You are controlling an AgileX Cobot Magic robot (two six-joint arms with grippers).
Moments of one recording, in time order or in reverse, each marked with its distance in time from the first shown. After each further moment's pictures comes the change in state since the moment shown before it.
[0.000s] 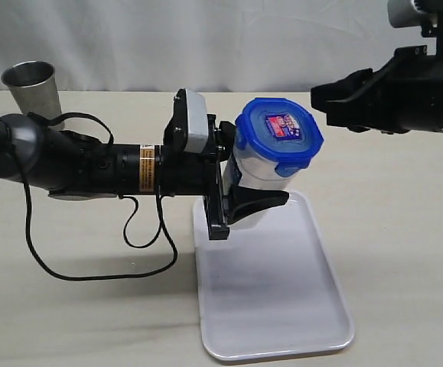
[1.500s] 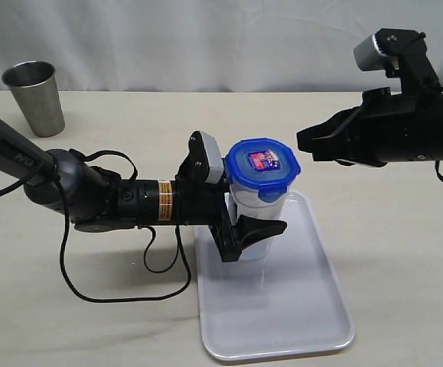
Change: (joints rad) left arm -0.035 0.178 -0.025 -0.128 0.070 0.015; right arm -0.034 0.128 0.002 0.002 0.187 -0.023
